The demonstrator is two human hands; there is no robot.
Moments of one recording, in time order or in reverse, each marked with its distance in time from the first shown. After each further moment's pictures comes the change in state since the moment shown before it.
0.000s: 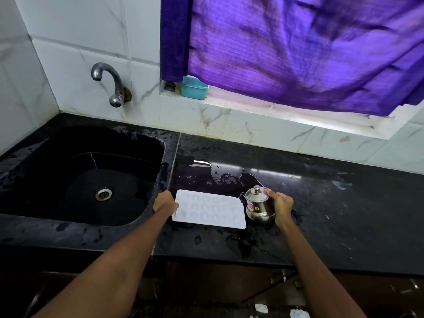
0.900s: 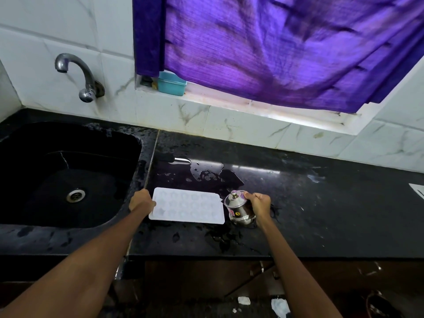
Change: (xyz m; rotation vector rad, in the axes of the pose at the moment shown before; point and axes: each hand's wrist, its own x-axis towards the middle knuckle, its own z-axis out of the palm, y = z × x) left_hand -0.002 0.003 0.007 0.022 0.054 -0.010; right_hand -0.010 0.009 -0.018 -0.198 -0.091 -0.074
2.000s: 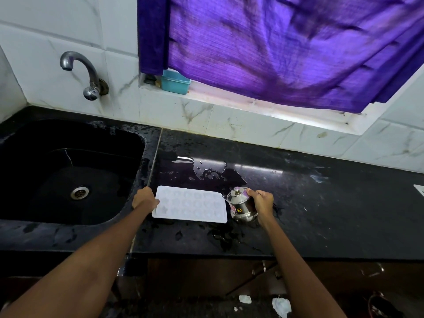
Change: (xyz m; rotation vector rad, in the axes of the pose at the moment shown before) left_hand 0.002 -0.002 -0.002 -0.024 -0.014 0.019; right_hand -0.004 -0.012 0.004 0.030 0.031 -0.008
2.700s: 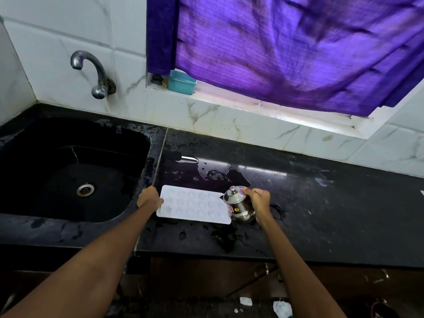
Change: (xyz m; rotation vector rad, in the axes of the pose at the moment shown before) left_hand 0.005 -0.004 0.002 -0.033 -0.007 -0.003; right_hand 0.005 0.001 0.020 -0.067 -0.068 -0.028
